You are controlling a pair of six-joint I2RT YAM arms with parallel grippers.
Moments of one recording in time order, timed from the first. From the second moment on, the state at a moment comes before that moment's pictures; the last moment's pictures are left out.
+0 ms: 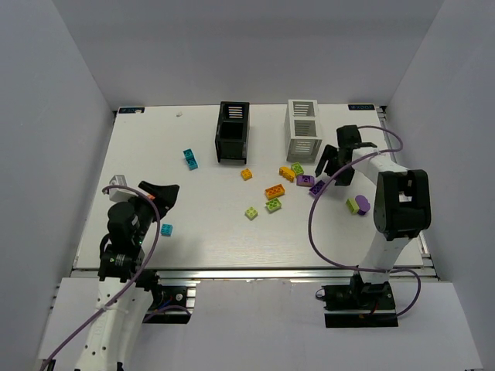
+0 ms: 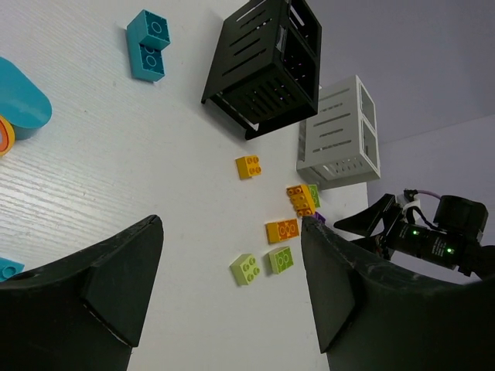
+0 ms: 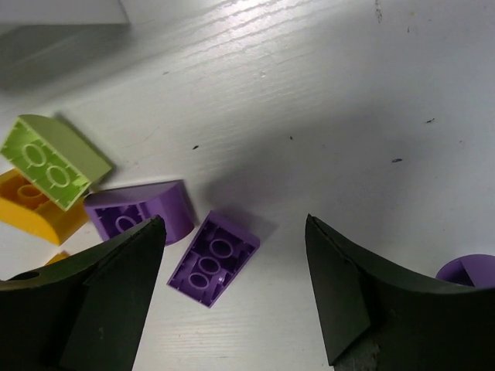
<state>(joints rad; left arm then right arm) -0.07 0.43 0.46 -0.27 0.08 -0.86 0.11 1.81 1.24 -0.52 -0.03 0.46</state>
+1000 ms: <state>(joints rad) -0.07 0.37 0.46 -0.33 0.06 -0.88 0.17 1.83 1.16 -0.47 -0.03 0.54</state>
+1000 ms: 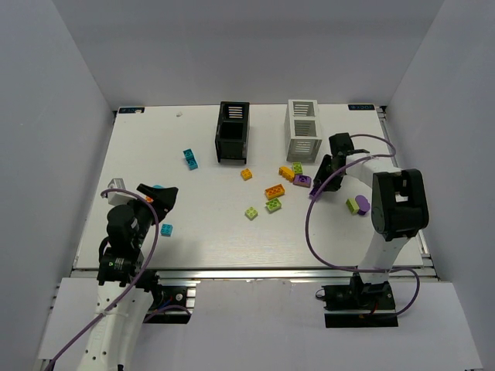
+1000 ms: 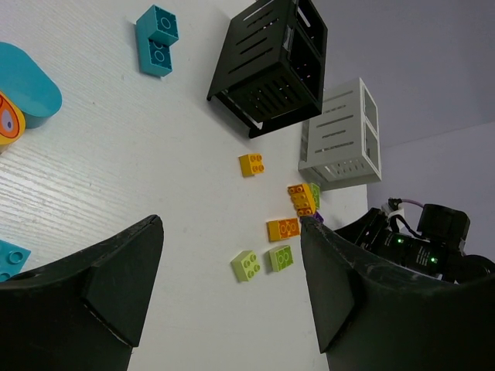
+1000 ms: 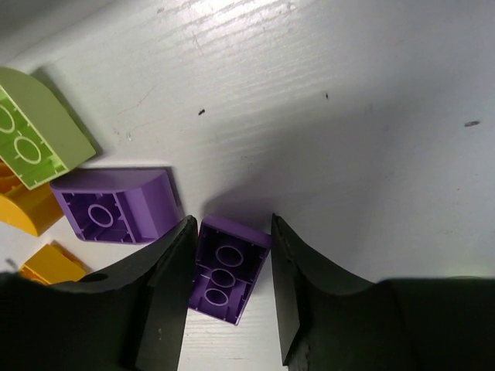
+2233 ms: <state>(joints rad) -0.07 0.41 0.41 -0.27 0.09 -0.88 0.17 1.64 1.41 -0.23 -0.62 -0.43</state>
